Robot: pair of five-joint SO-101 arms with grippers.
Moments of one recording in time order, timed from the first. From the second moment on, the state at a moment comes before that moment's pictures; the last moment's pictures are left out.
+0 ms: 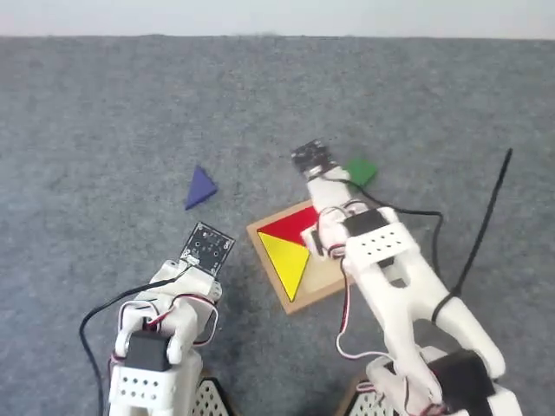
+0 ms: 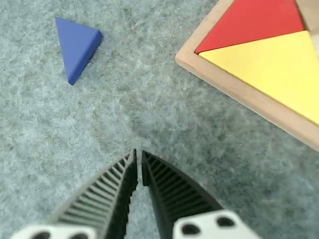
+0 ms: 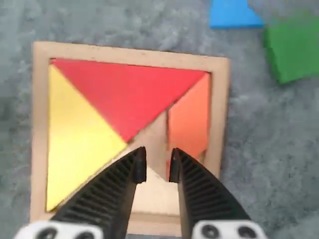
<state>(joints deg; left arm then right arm) 1.0 -103.1 97.1 72.0 -15.3 -27.3 -18.5 46.8 49.2 9.3</state>
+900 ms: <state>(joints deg) 1.0 -103.1 97.1 72.0 -15.3 -25.7 -1.2 37.6 50.8 11.0</state>
